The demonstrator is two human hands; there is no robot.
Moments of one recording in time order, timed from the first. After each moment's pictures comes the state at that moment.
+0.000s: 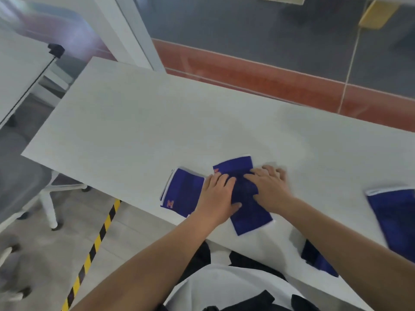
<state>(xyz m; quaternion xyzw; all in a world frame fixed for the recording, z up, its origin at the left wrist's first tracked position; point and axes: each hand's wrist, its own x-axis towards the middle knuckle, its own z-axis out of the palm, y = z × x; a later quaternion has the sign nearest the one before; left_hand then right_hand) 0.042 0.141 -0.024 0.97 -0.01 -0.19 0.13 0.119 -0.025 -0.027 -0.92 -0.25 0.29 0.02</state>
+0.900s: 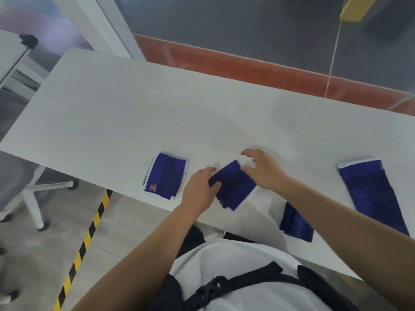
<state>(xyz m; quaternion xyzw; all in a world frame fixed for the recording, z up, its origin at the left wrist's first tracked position) 0.017 0.120 -0.017 0.90 0.16 -0.18 0.35 0.111 -0.067 -0.004 -0.90 -0.10 0.31 0.30</state>
